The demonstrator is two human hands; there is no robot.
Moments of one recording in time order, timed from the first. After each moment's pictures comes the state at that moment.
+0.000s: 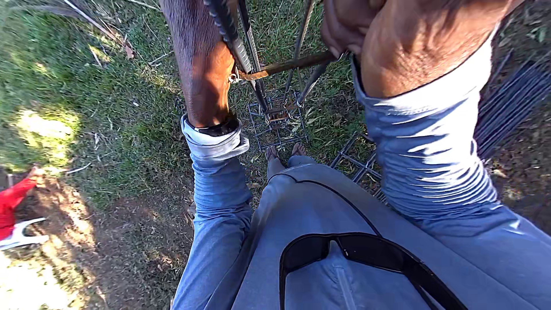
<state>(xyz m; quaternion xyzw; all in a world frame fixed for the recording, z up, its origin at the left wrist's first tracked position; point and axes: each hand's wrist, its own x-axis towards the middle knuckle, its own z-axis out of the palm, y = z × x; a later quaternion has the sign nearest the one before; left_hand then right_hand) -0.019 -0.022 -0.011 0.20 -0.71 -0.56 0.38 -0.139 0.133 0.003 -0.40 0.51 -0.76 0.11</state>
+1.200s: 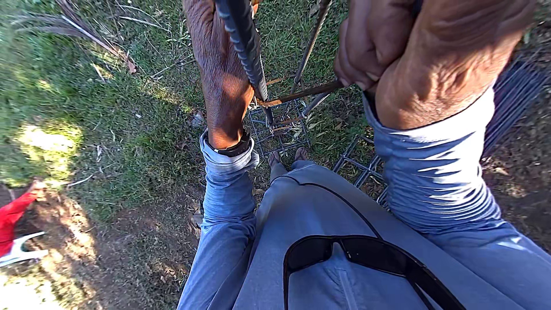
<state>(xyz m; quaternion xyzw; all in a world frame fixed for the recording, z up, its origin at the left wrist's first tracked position) -0.028 -0.039 -0.012 0.09 -0.65 -0.63 0.42 -0.121 0.133 0.015 -0.43 0.51 -0.73 0.14</state>
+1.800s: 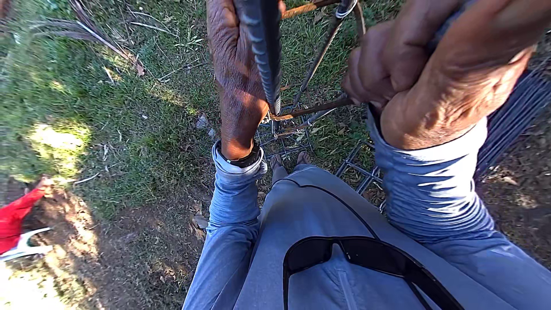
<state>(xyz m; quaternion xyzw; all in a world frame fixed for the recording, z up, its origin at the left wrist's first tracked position) -0.036 -0.021 -0.001 0.11 -0.62 -0.65 0.41 -0.119 0.151 0.010 -0.45 0.49 -0.74 0.11</state>
